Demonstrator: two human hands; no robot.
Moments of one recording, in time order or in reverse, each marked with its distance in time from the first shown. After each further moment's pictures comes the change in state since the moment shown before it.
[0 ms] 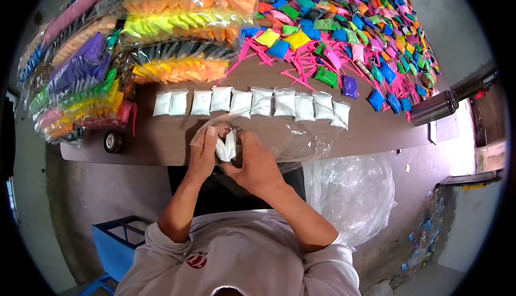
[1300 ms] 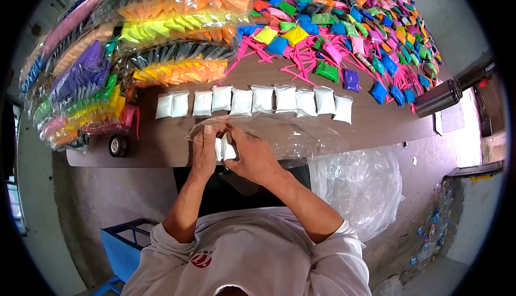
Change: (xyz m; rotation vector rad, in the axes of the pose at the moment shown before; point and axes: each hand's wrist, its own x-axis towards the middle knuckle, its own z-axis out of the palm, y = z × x) left_hand -0.001 -0.011 -0.001 0.036 0.027 -0.070; right_hand 0.020 0.026 0.013 -0.078 0.048 -0.323
